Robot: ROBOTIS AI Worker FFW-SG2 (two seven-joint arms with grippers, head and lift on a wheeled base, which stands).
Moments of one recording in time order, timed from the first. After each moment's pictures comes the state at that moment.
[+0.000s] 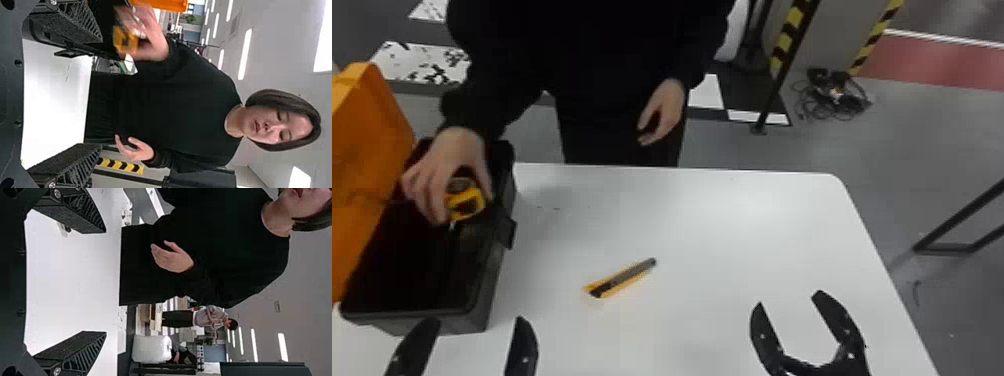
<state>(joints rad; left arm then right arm) 0.87 0.13 -0.19 -1.81 0.10 -0.70 0.05 0.84 -0.26 0.01 -1.83 -0.25 -0.48 0.14</state>
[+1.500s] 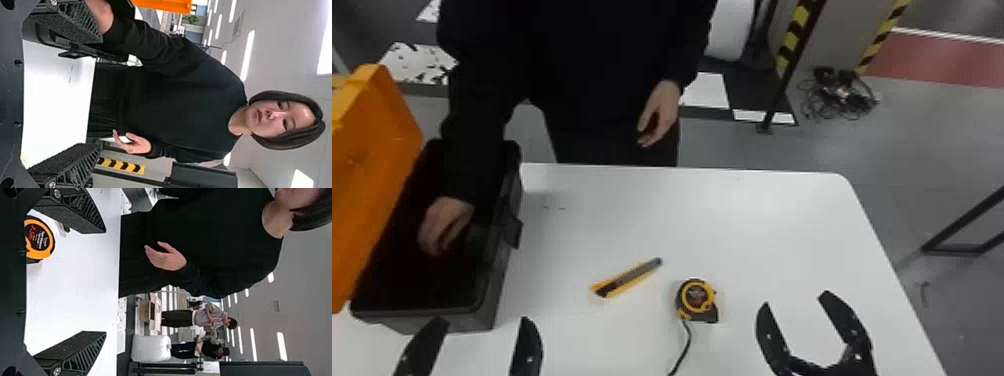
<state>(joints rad) 0.86 0.13 -0.18 -1.80 0.12 -0.69 0.04 0.84 -0.25 0.01 -1.83 -0.25 -0.49 0.13</state>
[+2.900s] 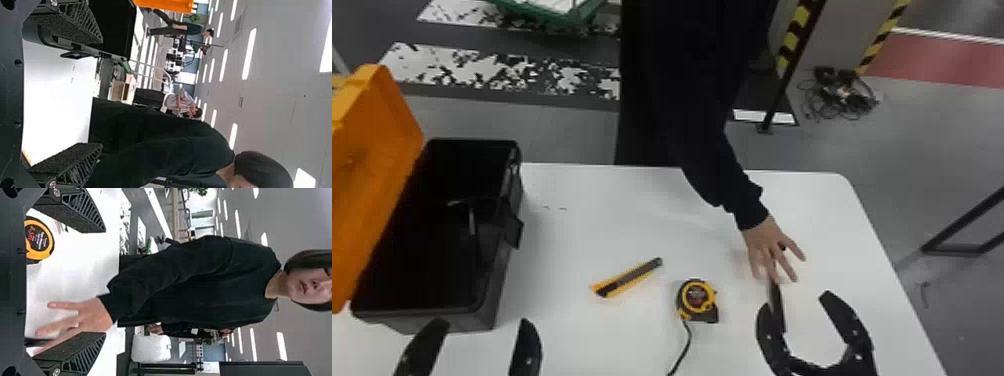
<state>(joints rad) 0.86 0.14 -0.18 -1.80 0.13 -0.69 0.04 0.84 -0.25 0.01 -1.83 -0.26 -0.49 0.13</state>
